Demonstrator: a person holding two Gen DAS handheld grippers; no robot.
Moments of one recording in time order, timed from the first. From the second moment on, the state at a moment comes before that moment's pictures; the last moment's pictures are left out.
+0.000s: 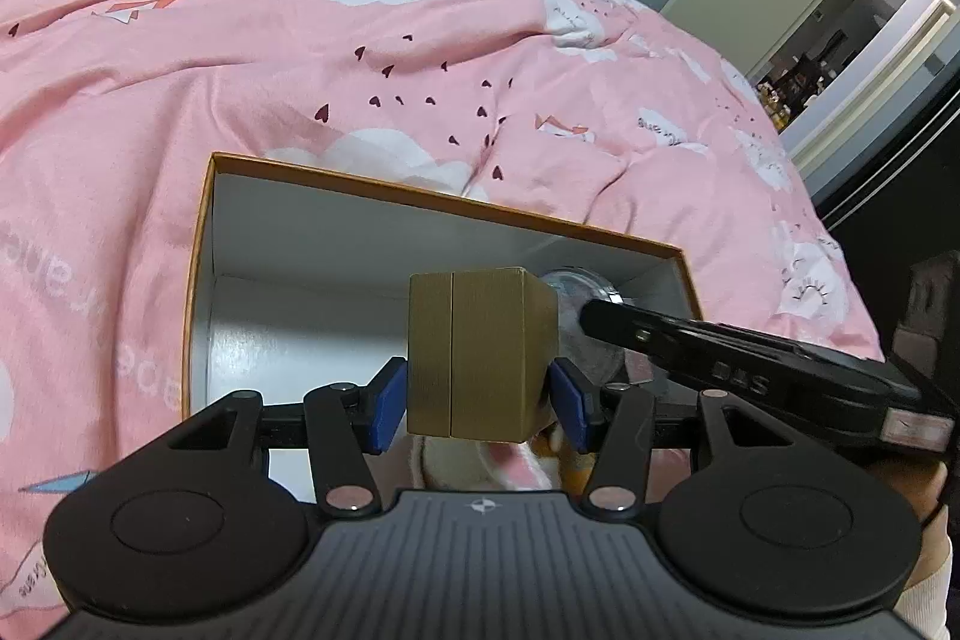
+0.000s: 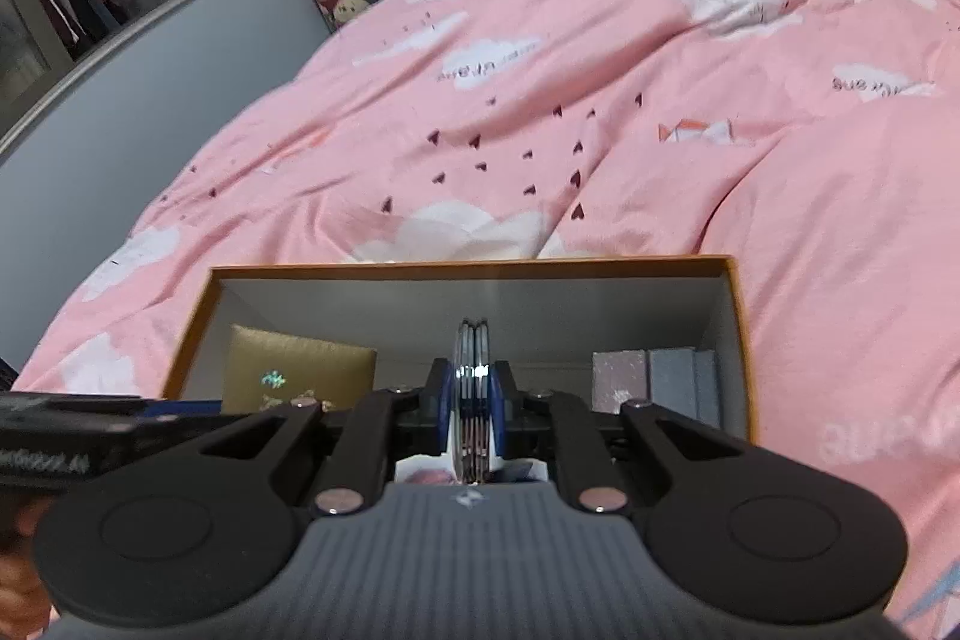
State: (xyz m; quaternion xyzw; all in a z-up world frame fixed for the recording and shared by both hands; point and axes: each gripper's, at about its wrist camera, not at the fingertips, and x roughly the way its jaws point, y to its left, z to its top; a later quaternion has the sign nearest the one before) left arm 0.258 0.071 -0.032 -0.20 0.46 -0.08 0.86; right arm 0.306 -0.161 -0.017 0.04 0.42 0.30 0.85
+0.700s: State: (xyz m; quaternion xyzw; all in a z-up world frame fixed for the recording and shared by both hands) left arm 0.280 0.074 -0.052 -0.20 0.48 -0.08 0.85; right arm 0.320 -0.142 -0.039 -0.06 0.44 0.27 0.85
